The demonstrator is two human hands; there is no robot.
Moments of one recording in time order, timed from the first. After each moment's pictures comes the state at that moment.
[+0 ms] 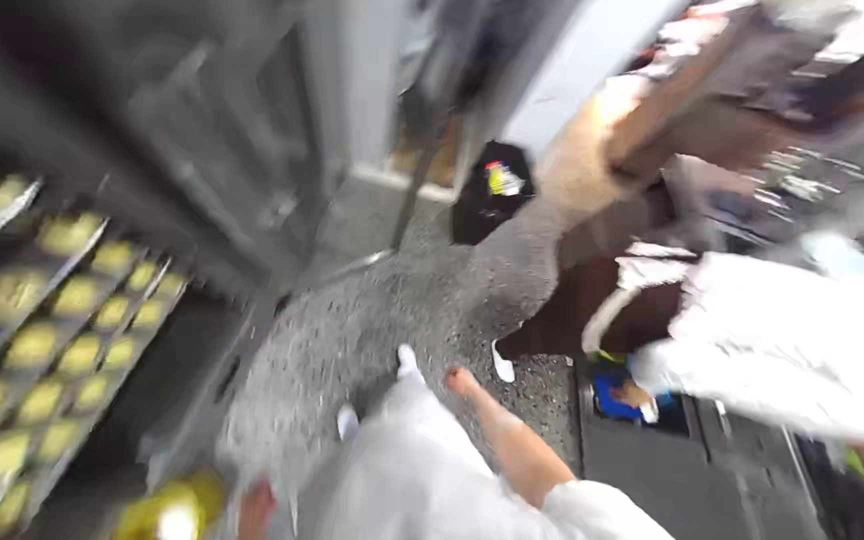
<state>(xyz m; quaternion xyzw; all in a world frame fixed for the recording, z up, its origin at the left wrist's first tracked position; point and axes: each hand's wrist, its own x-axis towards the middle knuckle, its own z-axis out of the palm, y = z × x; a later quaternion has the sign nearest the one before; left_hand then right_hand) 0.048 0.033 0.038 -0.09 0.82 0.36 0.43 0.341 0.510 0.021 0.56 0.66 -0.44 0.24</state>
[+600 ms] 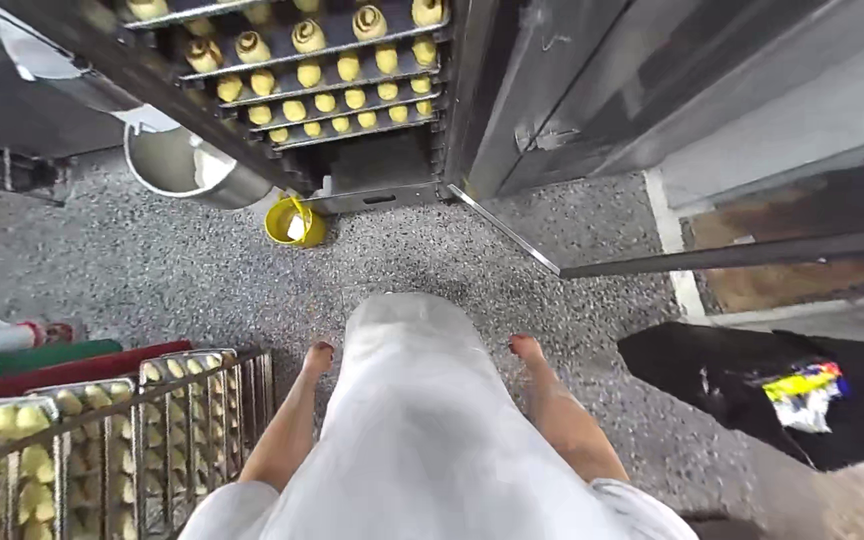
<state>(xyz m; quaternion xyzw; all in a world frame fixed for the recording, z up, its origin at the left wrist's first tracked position) 0.280 0.144 0.037 -0.45 0.74 0.36 0.34 0.165 0.731 -0.057 0.33 0.77 -0.36 0.42</state>
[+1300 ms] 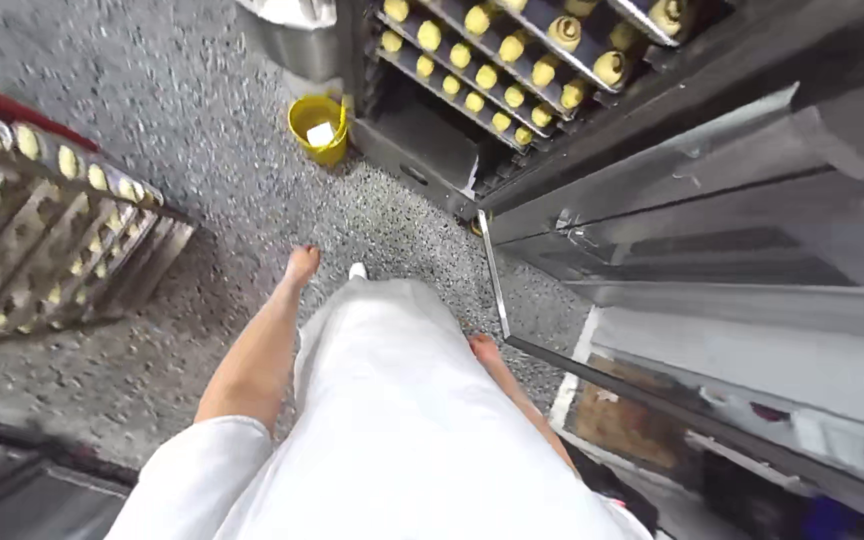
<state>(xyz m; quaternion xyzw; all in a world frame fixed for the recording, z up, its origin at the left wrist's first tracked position) 0.252 0.158 0.020 -0.53 0.66 0.51 0.15 0.059 0.689 0.007 0.07 0.86 -0.21 0.47</state>
